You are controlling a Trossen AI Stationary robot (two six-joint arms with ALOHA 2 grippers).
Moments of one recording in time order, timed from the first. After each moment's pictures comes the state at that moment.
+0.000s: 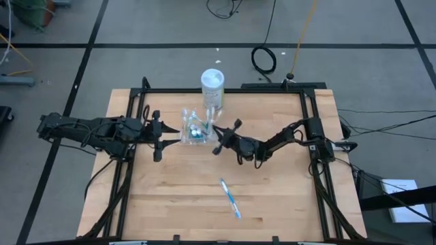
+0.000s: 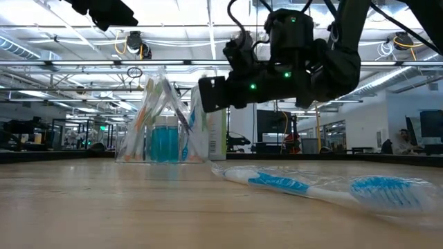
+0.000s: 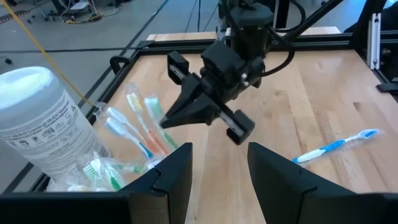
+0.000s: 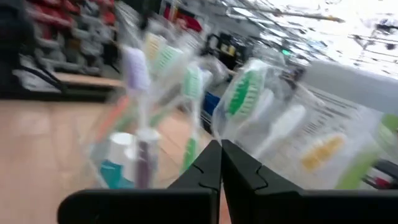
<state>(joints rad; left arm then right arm) -0.13 0.76 0.76 -0.40 -0.26 -0.01 0.04 2.08 0.89 1.26 0.70 -0.30</state>
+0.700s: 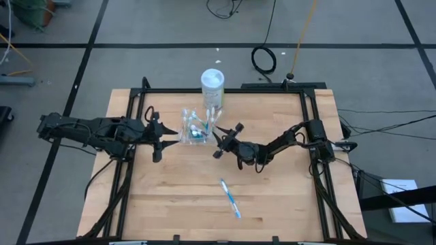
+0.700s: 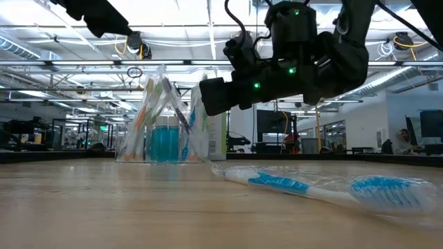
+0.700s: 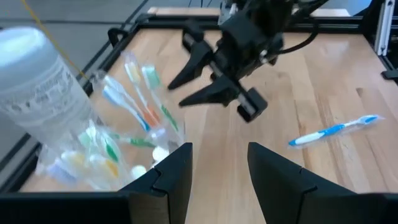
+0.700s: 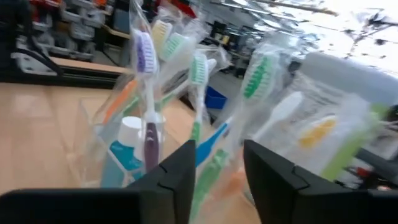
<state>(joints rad) -0.13 0.76 0.76 -0.49 -0.26 -0.09 0.10 2.07 0.89 1.20 0.80 -0.30</state>
